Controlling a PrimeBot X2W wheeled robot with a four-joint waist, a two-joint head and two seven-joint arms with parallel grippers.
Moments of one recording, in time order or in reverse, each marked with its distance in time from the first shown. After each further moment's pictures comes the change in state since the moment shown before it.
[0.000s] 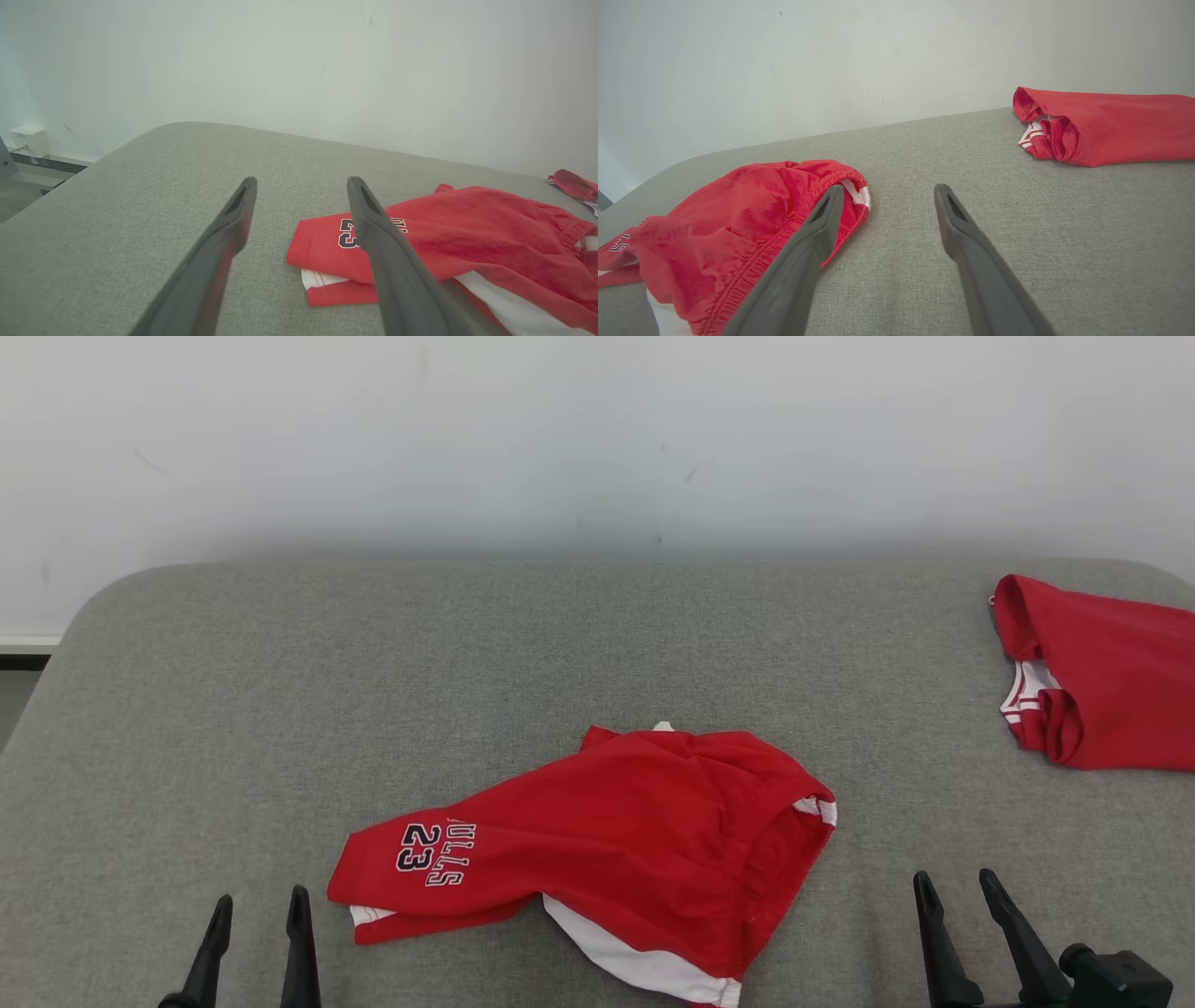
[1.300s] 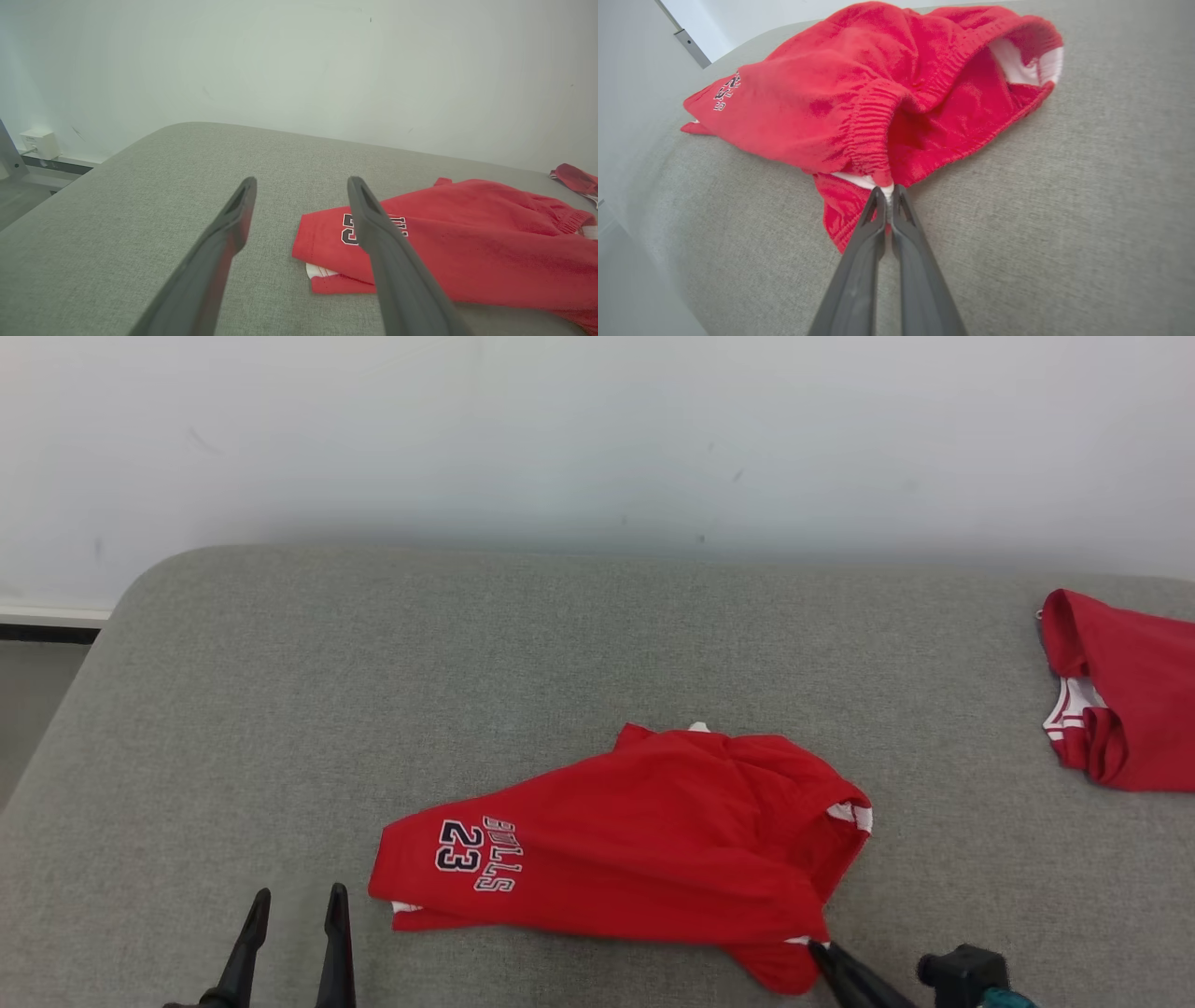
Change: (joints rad) left arm 0.001 -0.044 -0.011 0.002 0.069 -0.025 0.000; right arm -0.211 -0.158 0.548 0.285 0.243 0.000 0.003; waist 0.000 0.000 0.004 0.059
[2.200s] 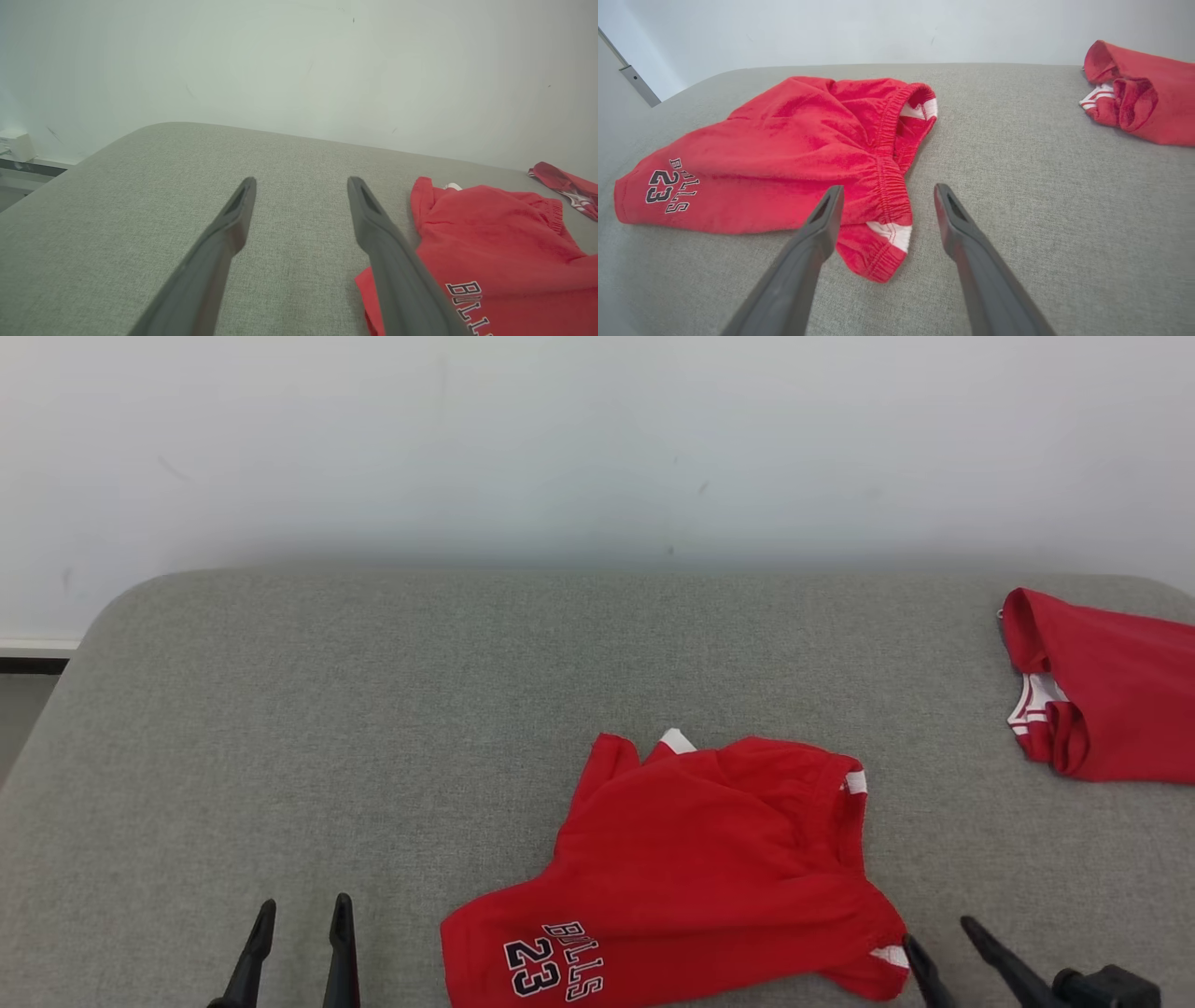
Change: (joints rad) left arm 0.017 -0.014 -0.002 0.000 0.000 0.000 0.000; right arm 0.200 -0.129 -0.244 -0.236 -0.060 0.000 -0.003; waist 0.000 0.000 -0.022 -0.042
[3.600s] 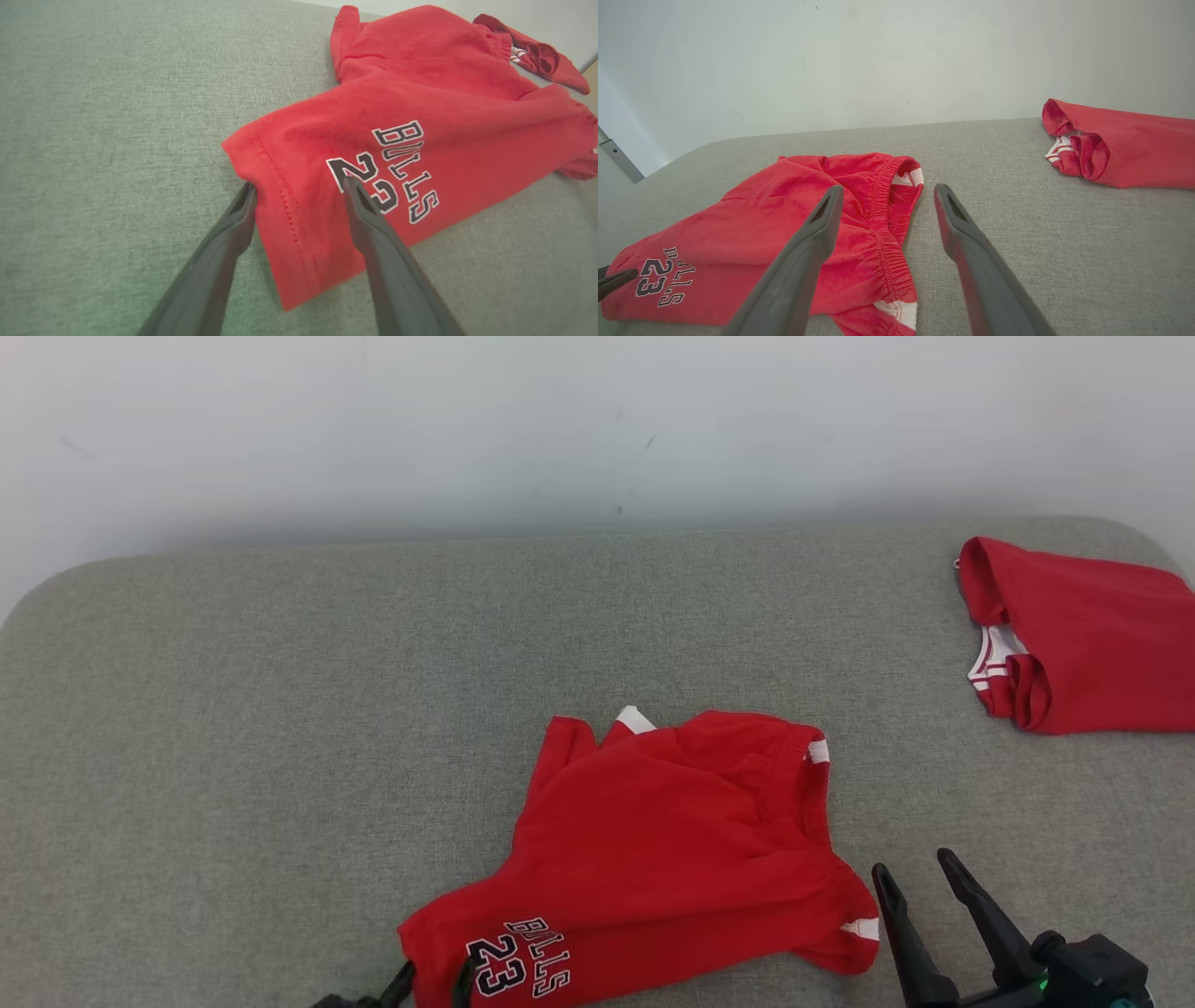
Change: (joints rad) left arm -0.148 0.094 -0.352 0.367 -0.140 0.000 0.000; right arm 0.002 0.190 -0.167 -0.144 -0.160 0.000 0.000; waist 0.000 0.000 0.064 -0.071
